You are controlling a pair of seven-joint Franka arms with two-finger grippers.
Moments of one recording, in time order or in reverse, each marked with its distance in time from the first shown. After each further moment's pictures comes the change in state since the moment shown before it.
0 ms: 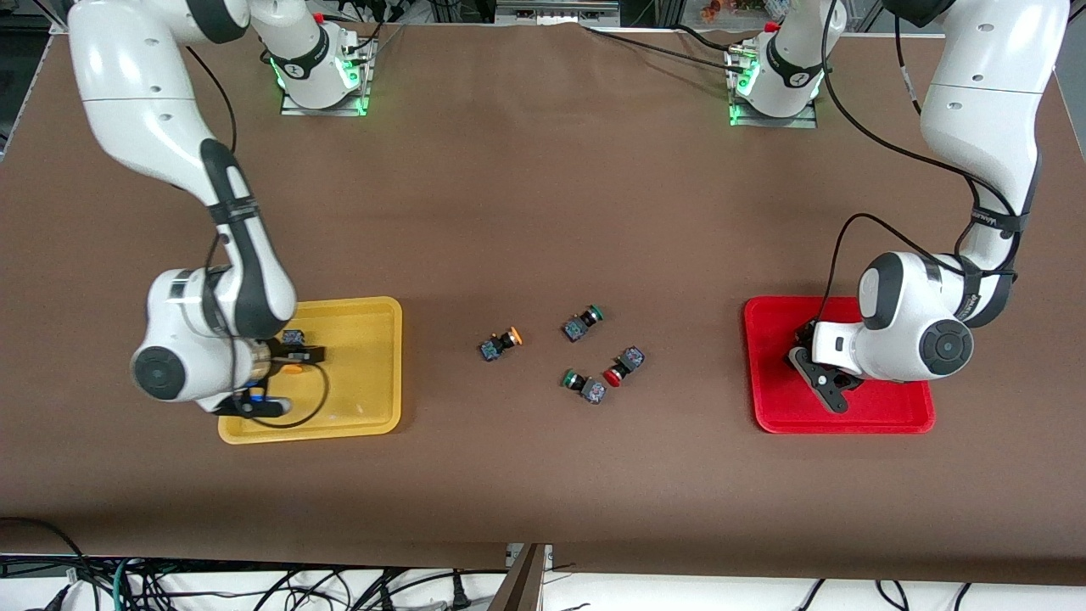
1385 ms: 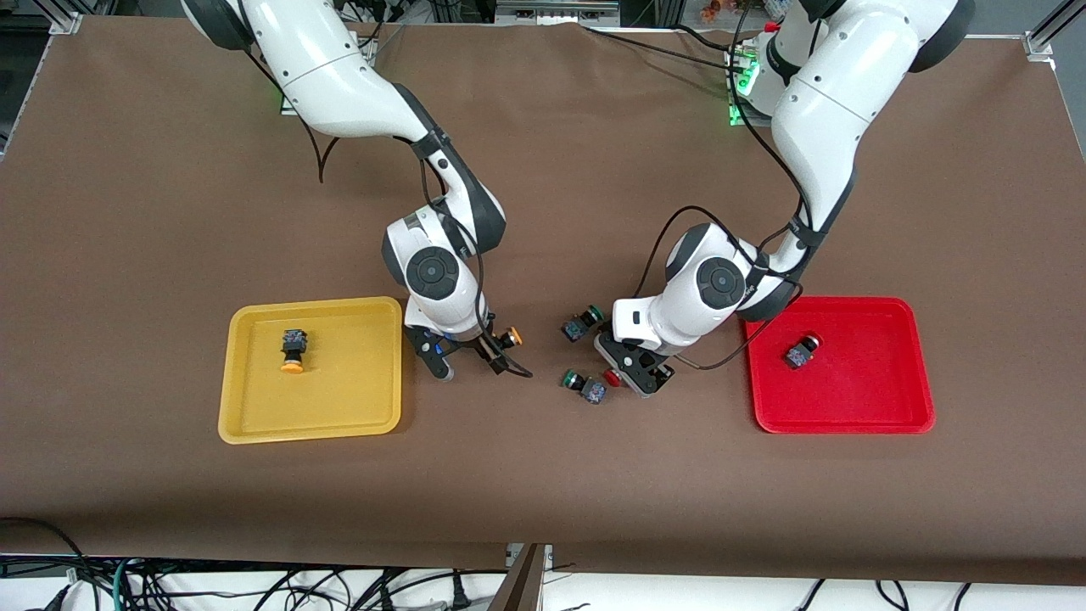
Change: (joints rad) left arm -0.298 0.140 -0.195 0.050 0.040 0.468 -0.535; right arm 0.420 0.067 0.002 -0.002 0.000 0.459 1.257
